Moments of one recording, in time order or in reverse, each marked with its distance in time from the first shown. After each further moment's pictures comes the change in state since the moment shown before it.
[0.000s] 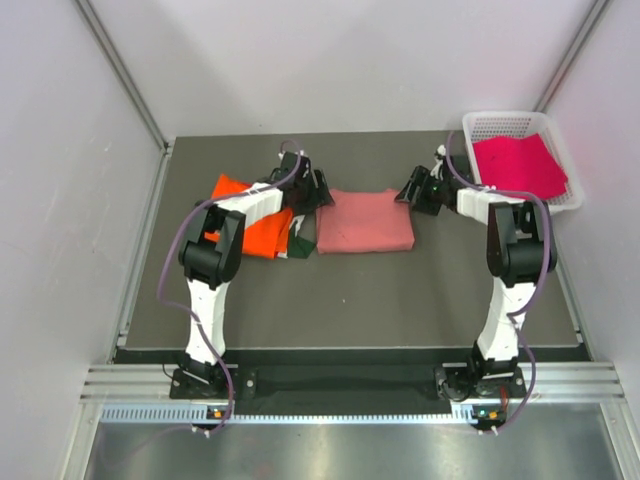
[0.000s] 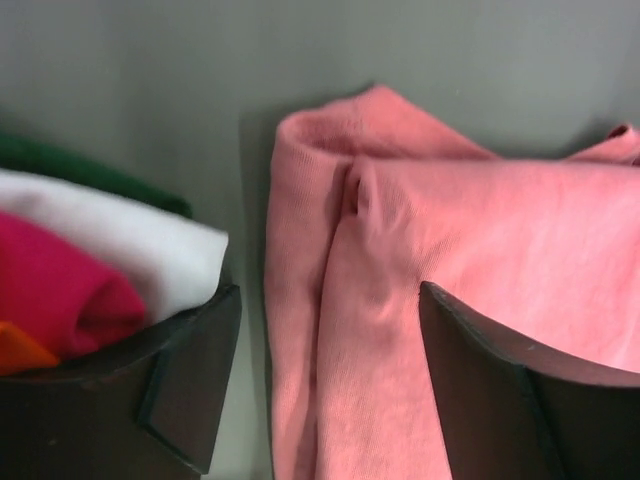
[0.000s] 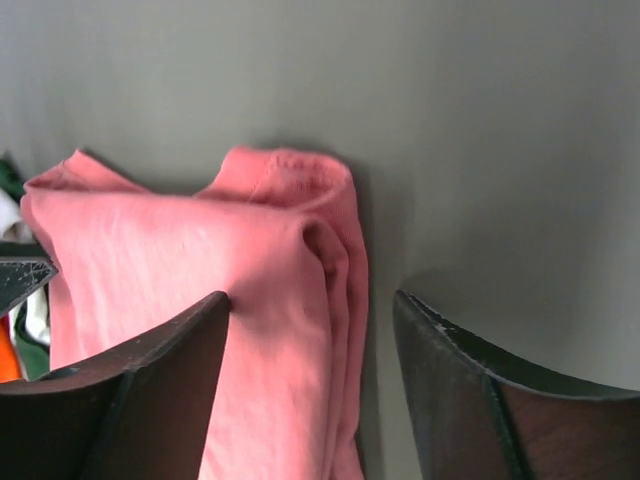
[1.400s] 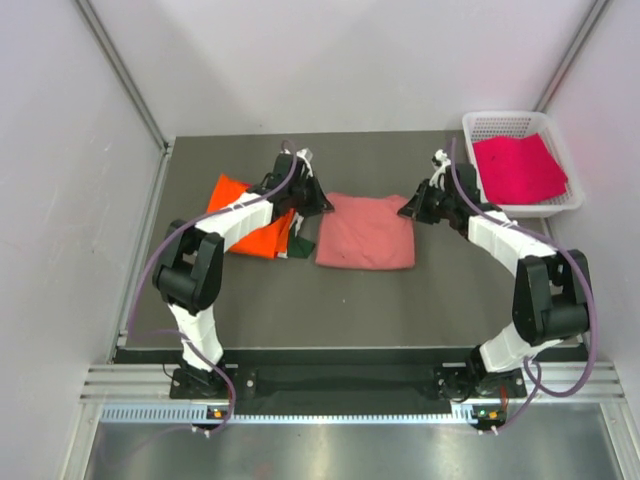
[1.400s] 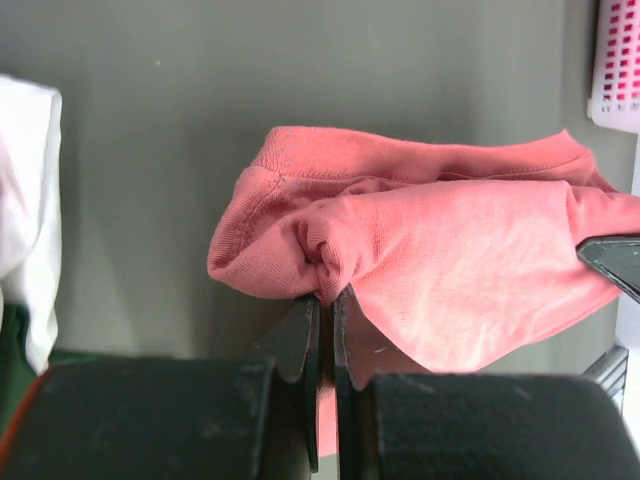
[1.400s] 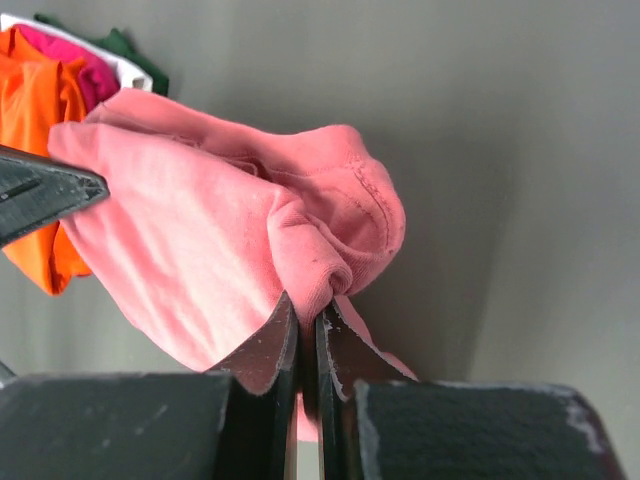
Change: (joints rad) left arm -0.046 -0.251 -0.184 0.060 0.123 0.000; right arm 0.095 -0.435 -0.257 -0.059 0.013 -0.051
